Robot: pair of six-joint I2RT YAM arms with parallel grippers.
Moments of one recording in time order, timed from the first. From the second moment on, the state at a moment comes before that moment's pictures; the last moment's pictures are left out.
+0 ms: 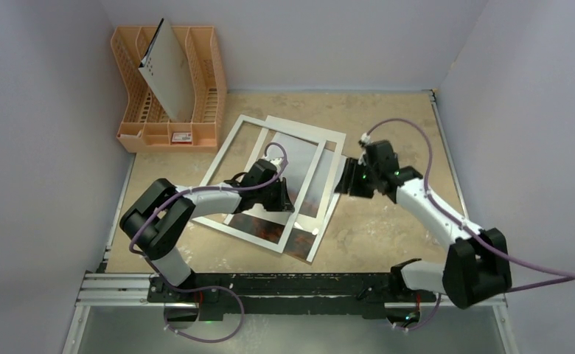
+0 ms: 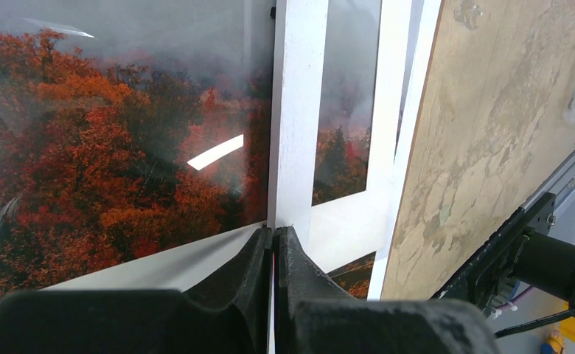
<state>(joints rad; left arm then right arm) -0.70 1.68 0.80 0.05 0.24 -0.67 0.28 1.34 0.93 -0.55 -0.18 0.46</state>
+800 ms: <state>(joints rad) -0.70 1.68 0.80 0.07 0.24 -0.65 0.96 1.10 0.34 -0.05 -0.26 1.28</state>
